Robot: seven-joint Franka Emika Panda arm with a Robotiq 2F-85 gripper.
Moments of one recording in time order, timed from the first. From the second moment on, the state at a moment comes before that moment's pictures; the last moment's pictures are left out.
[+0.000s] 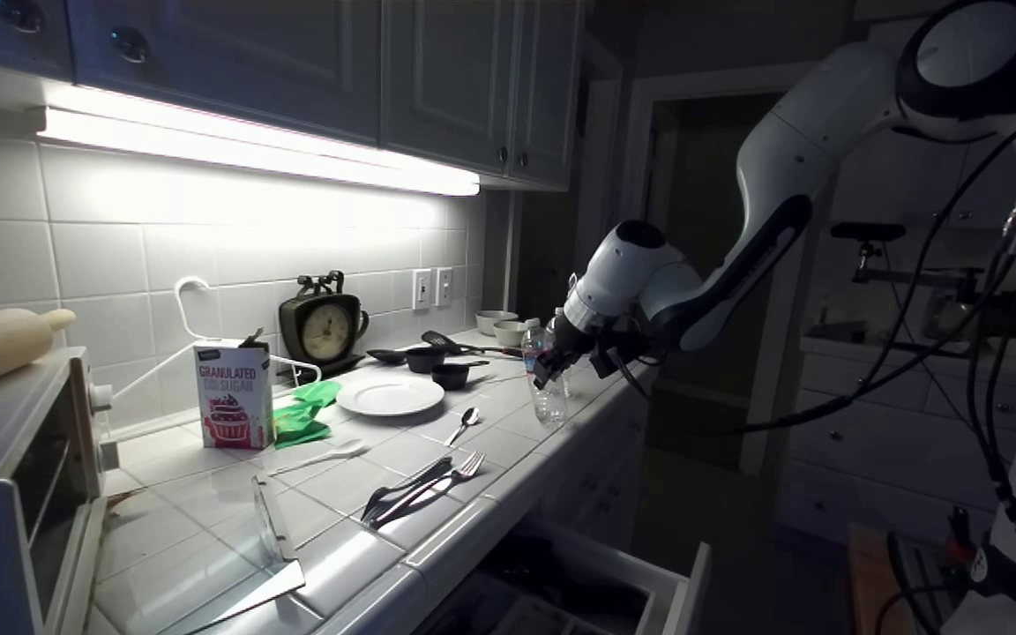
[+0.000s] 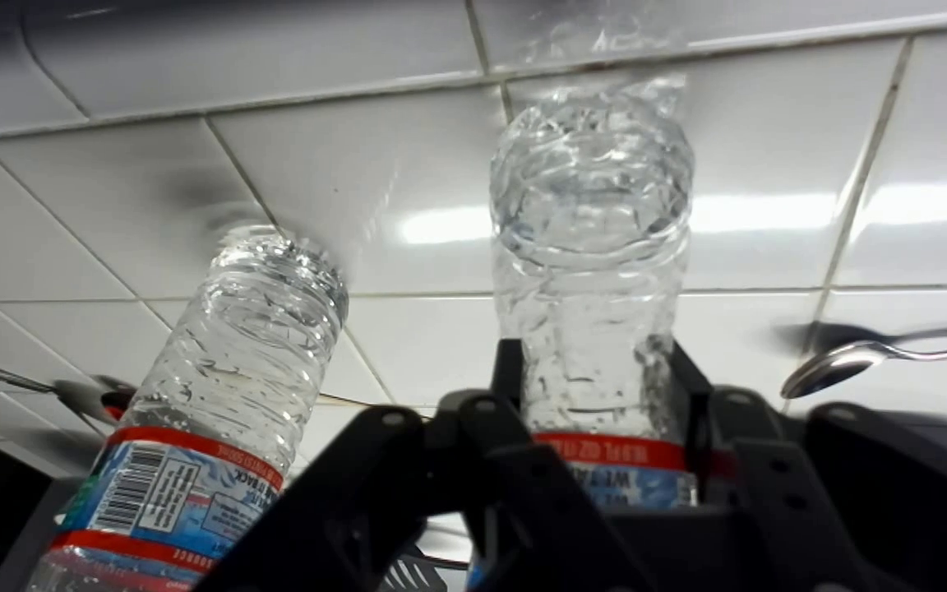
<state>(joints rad) -0.34 0.26 0.14 -2.20 -1.19 2.96 1.05</state>
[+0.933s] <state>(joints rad) -0.59 0.27 0.45 -2.24 -0.69 2.93 0.49</state>
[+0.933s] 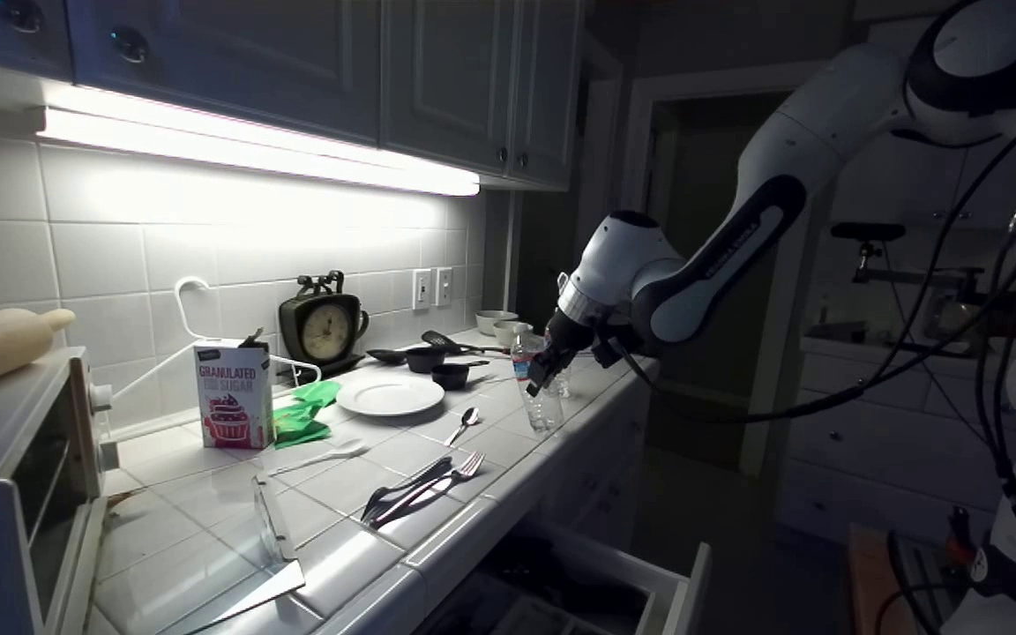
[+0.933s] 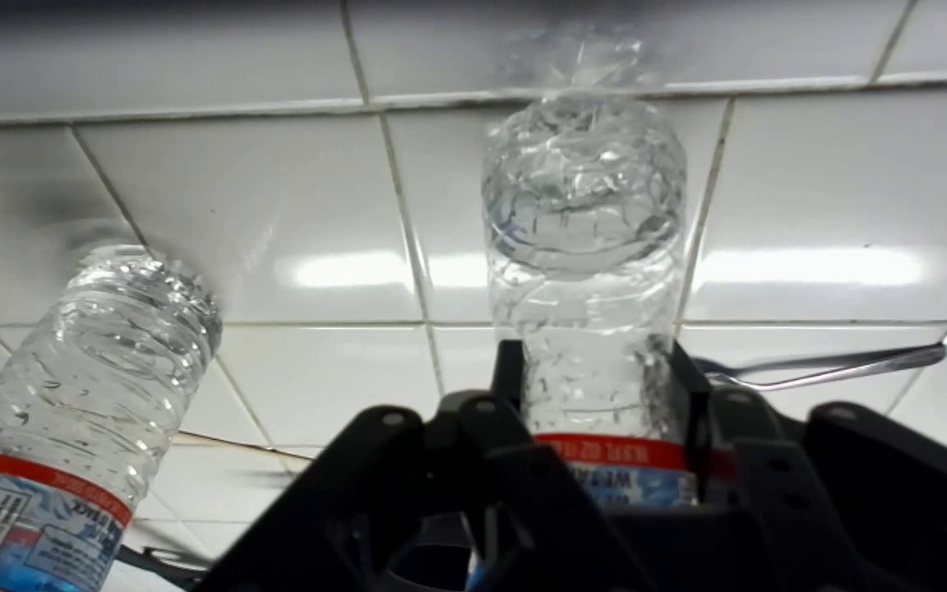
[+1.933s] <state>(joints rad) -0.18 0.18 0.06 -2.07 -0.47 2.42 0.06</state>
